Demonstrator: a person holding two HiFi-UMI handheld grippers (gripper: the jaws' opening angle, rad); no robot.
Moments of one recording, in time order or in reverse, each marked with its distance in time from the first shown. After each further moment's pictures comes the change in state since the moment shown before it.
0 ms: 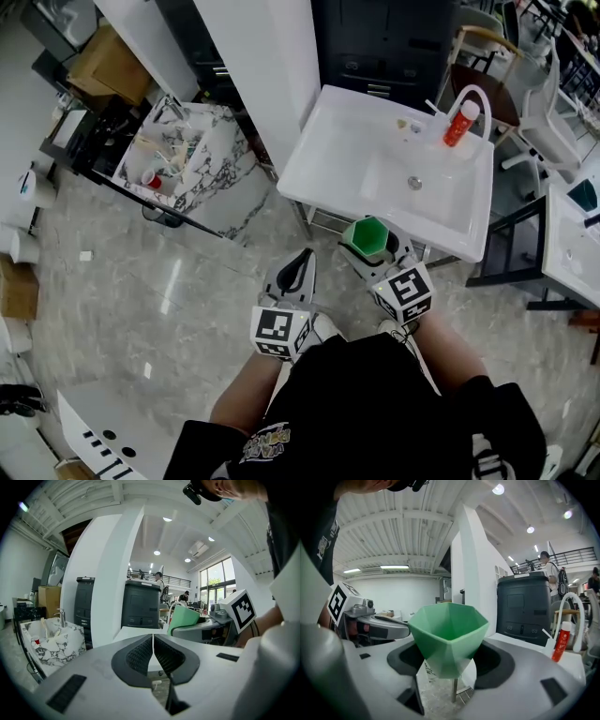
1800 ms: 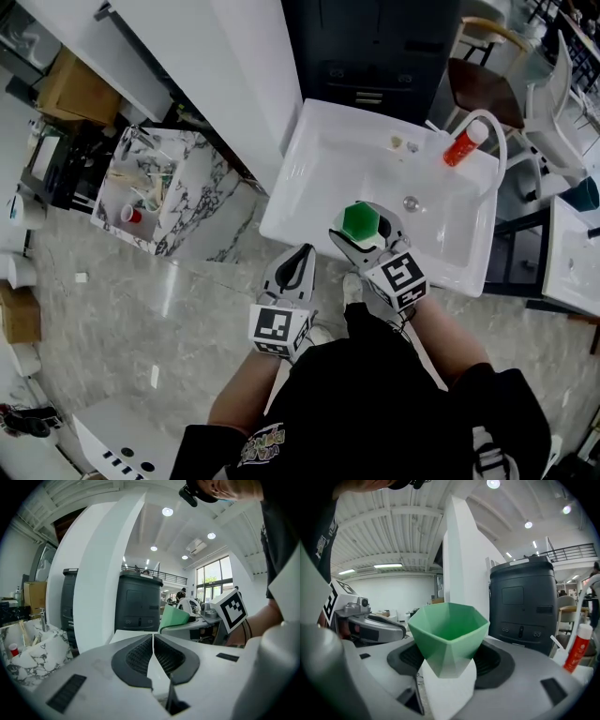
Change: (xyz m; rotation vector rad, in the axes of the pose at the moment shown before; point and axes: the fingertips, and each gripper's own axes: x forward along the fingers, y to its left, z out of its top) left arm 0.153 0.049 0.023 0.017 0.037 -0.069; right arm 0.110 -0.134 0.010 0.025 0.026 -0.010
